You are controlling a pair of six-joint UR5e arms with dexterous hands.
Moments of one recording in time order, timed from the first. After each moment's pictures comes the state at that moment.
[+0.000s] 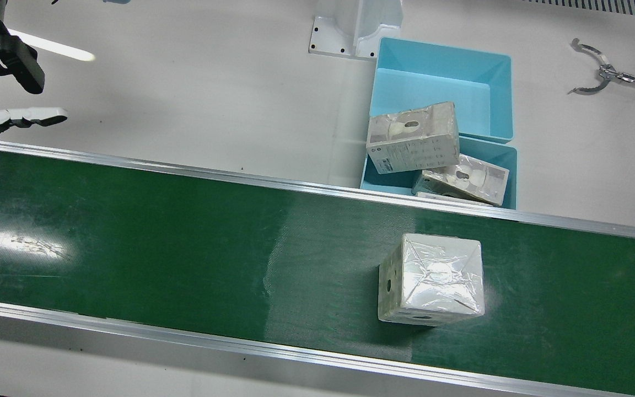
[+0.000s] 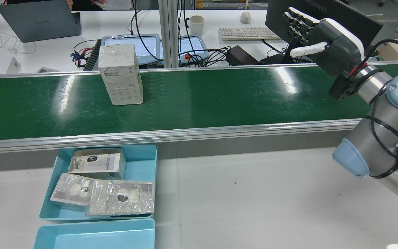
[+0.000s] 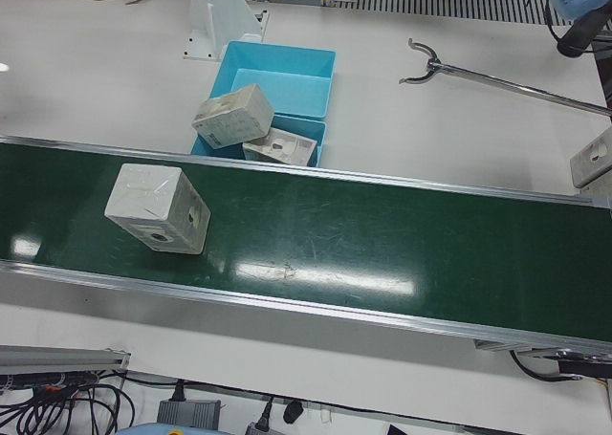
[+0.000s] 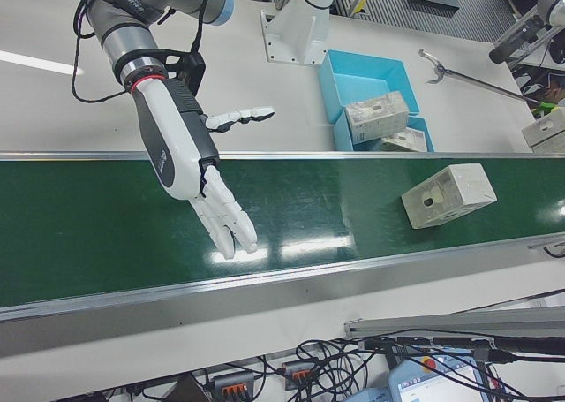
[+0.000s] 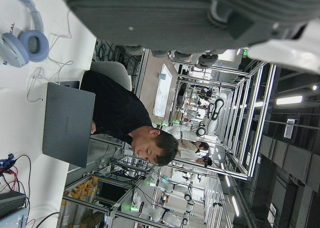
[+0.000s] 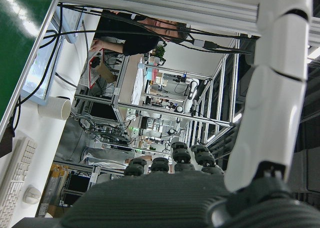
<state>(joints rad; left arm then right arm) -1.82 -1.81 -1.72 0.52 1.92 -0.16 1.07 -1.22 1.90 -3.56 -1.32 -0.24</state>
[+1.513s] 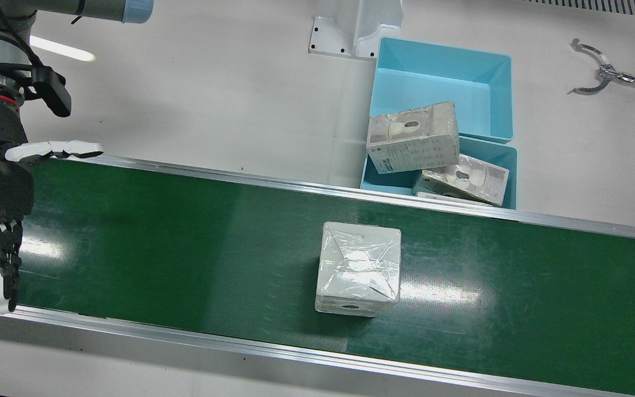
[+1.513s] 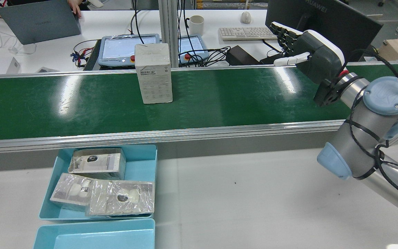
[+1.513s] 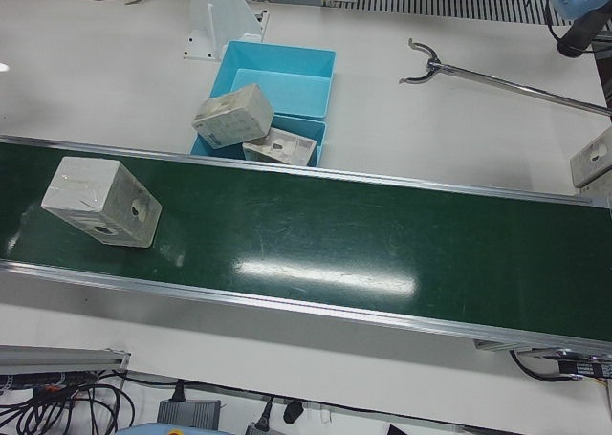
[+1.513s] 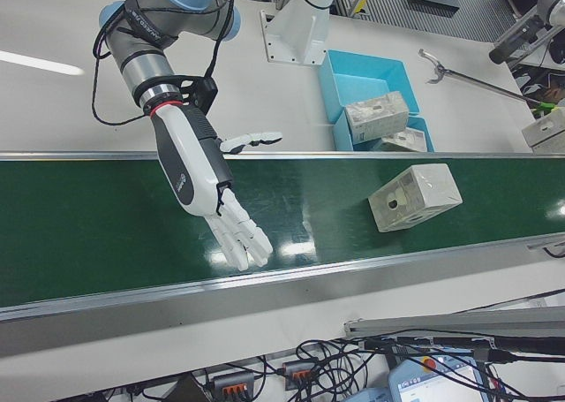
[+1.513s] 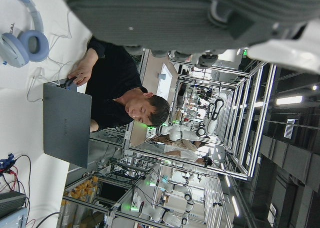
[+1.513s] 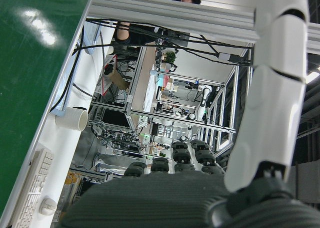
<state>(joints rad) -1.82 -1.81 -1.72 0.52 1.92 -0.16 1.02 -1.18 1.83 -3.54 -1.31 -0.26</state>
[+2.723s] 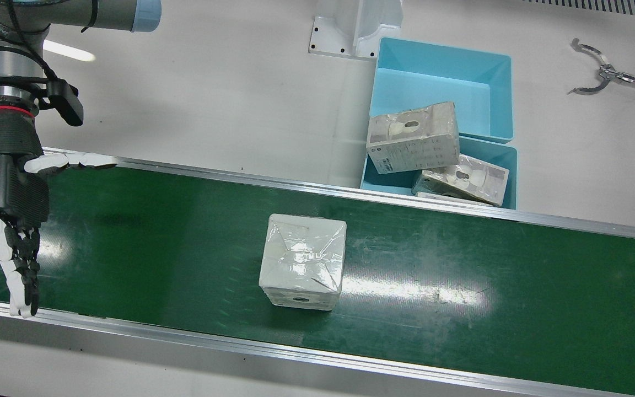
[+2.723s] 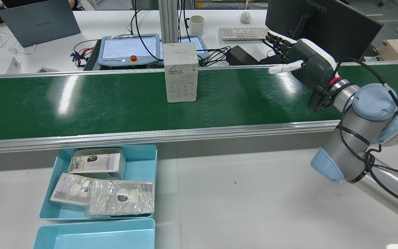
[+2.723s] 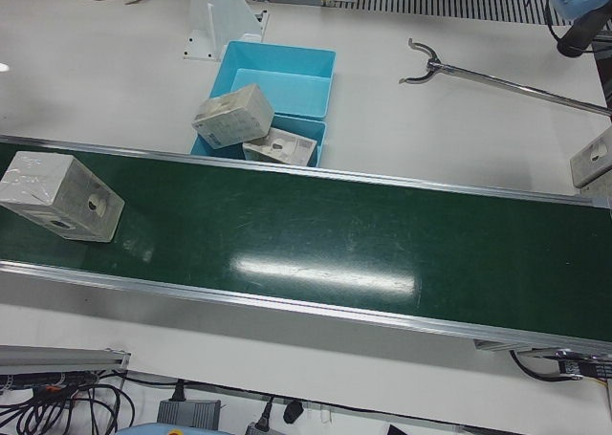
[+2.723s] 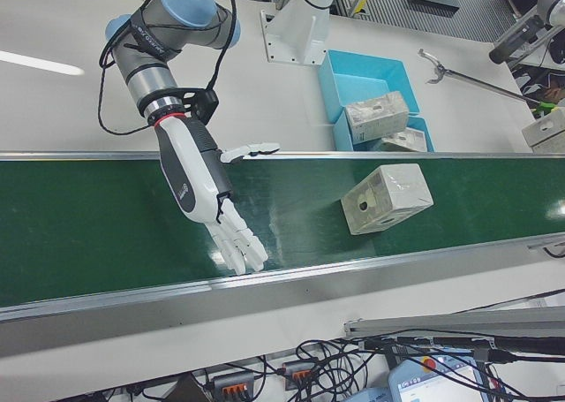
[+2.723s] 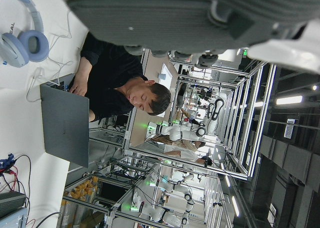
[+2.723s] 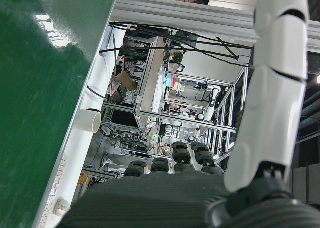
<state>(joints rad) -1.82 -1.81 -1.72 0.52 1.92 -0.16 0.99 -1.17 1.78 -3.53 -1.29 -0.26</state>
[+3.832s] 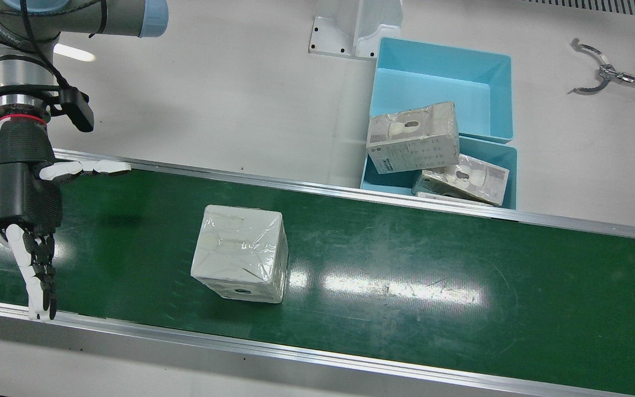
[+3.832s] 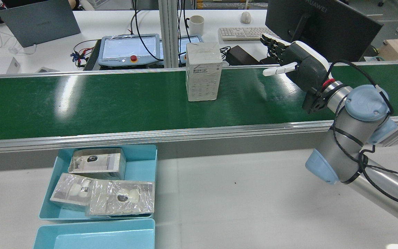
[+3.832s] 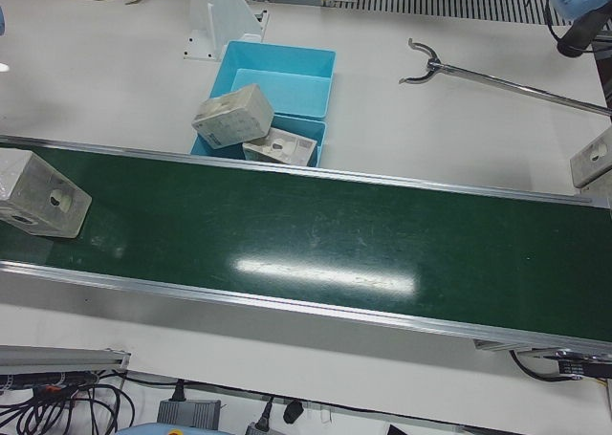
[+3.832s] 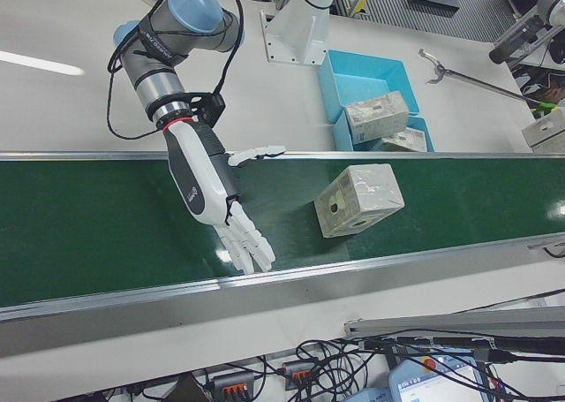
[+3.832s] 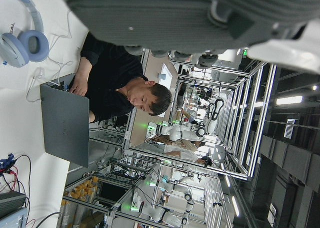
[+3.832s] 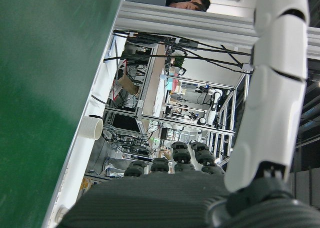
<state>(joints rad) -1.82 -1.81 -1.72 0.52 1.92 -0.16 0.97 -1.15 1.76 -3.53 -1.28 -0.26</state>
